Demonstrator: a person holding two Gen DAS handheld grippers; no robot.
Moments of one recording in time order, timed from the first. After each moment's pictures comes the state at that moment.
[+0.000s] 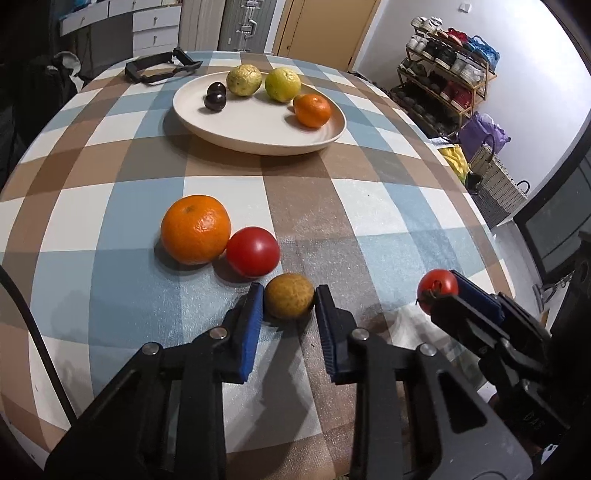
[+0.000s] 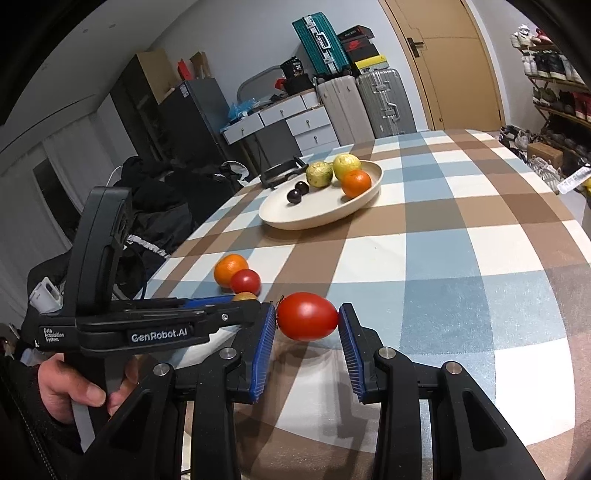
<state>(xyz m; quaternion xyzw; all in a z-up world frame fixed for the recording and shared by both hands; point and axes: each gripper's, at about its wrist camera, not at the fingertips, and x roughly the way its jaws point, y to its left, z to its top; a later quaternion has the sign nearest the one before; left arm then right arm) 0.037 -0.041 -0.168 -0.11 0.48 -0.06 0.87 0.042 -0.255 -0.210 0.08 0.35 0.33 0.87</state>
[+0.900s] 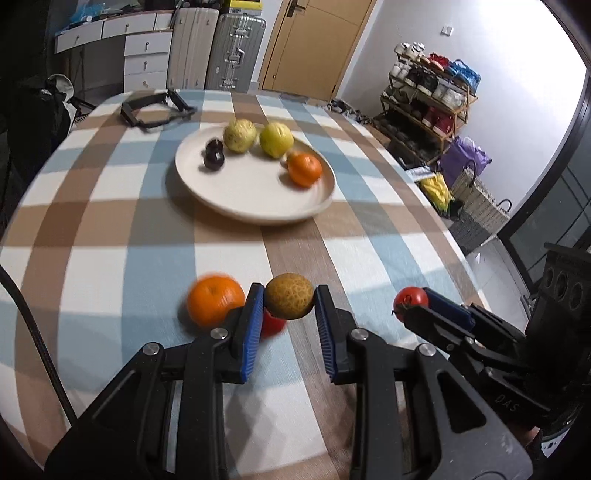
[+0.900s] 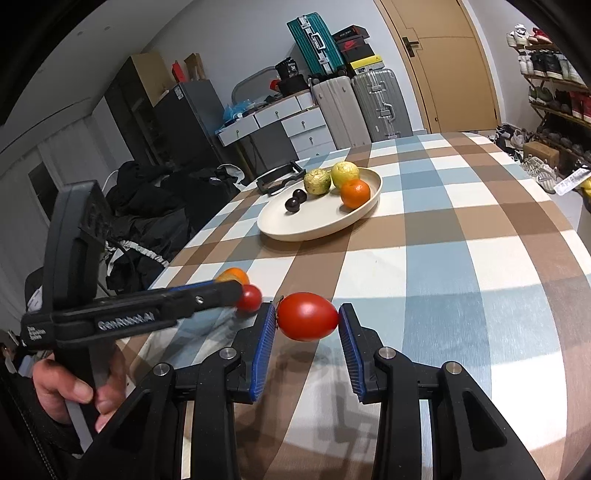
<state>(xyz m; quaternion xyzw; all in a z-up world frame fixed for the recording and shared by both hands) 0.053 -0.006 -0.122 -0.13 0.42 -0.09 0.89 0.060 -0.249 -0.197 0.08 0.35 0.31 0.88</state>
